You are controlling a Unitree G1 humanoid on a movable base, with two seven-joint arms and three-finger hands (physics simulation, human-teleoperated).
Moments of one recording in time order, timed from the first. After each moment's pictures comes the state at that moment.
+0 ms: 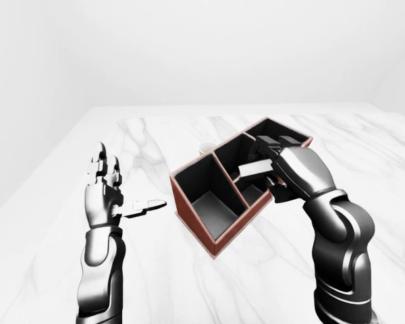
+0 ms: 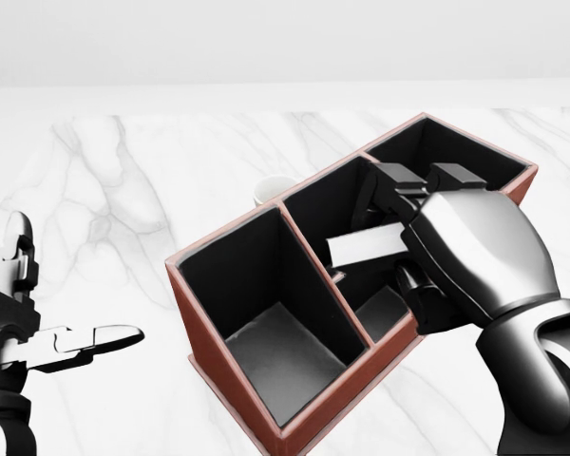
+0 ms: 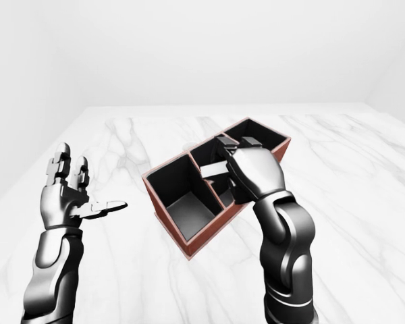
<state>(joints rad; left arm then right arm) -0.01 0.06 0.20 -0.33 -0.16 0.09 0.02 -0.24 -0.13 -0.06 -0.62 -1.08 0.09 0.70</state>
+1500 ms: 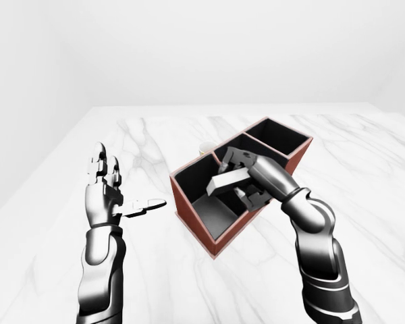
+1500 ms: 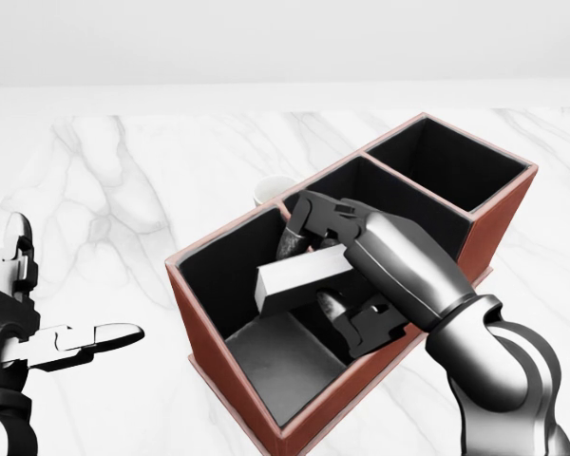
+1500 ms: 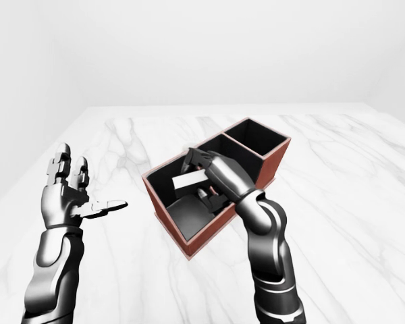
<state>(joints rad) -0.02 0.06 0.20 -0.32 -0.16 0.09 0.03 -0.25 -0.09 0.02 -0.44 -0.67 0.09 0.67</state>
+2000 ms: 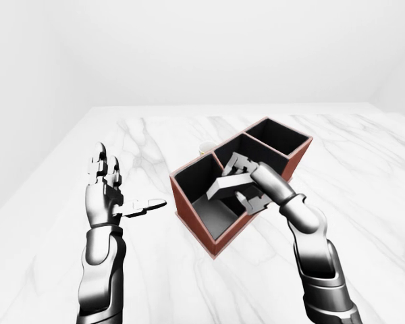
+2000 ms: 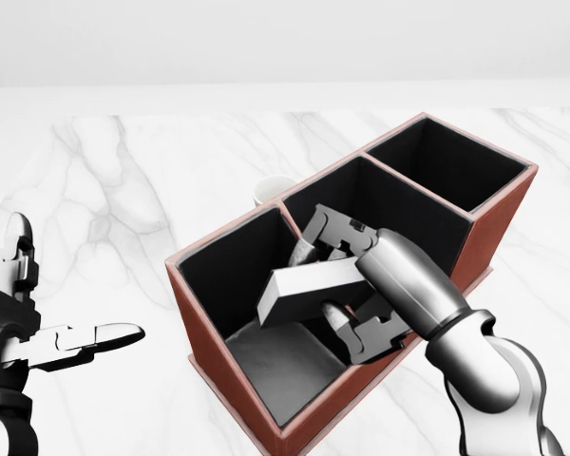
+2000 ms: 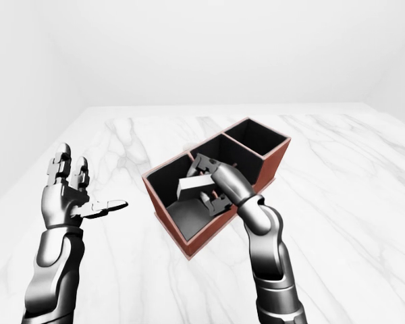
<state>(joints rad) -0.02 0.06 0.20 -0.32 -0.16 0.09 0.03 -0.21 -0.11 0.01 -0.33 -0.56 0.09 0.58</state>
